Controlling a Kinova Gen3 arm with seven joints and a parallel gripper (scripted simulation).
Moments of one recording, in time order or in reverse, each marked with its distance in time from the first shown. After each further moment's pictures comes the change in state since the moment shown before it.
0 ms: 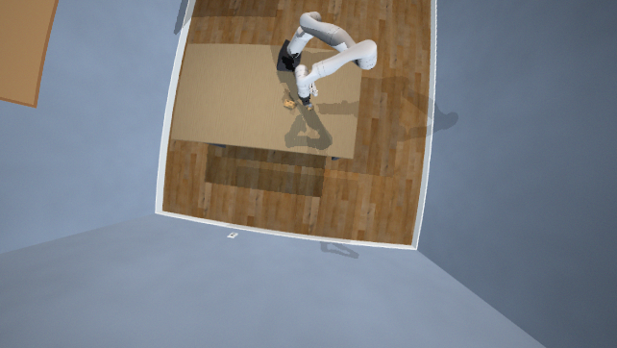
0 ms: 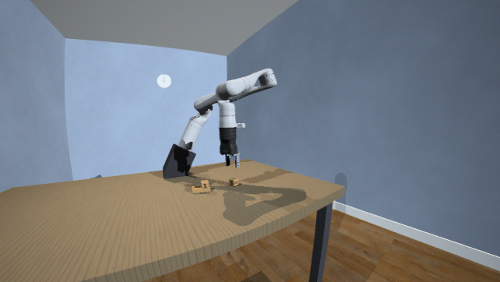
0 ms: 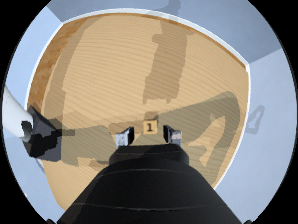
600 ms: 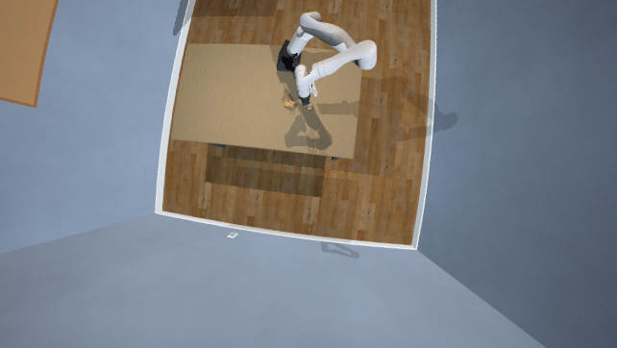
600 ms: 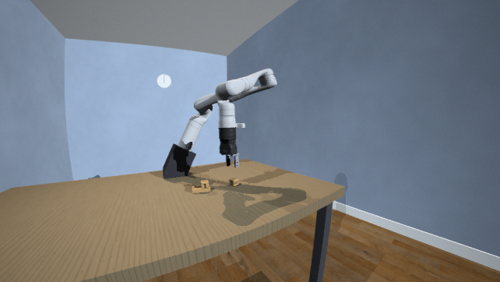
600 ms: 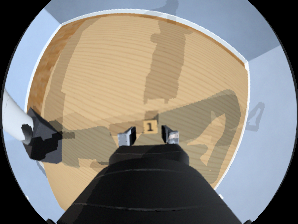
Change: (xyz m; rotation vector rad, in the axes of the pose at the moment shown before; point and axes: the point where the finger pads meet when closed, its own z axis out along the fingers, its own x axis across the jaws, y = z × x) arm 0.000 0.001 0.000 -0.001 -0.001 0.022
